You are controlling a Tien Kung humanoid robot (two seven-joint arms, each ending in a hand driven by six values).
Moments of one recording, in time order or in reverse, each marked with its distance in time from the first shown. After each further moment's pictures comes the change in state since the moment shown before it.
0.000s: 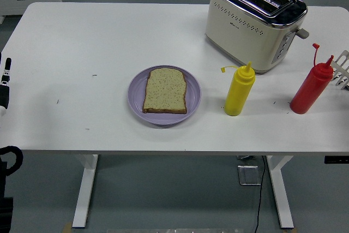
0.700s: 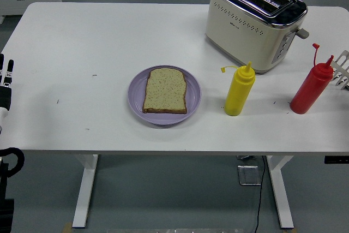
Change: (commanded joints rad) left arm 0.008 0.000 0.010 0.002 -0.002 0.001 0.000; right arm -0.005 0.003 -0.014 -0.002 0.001 -0.001 0.000
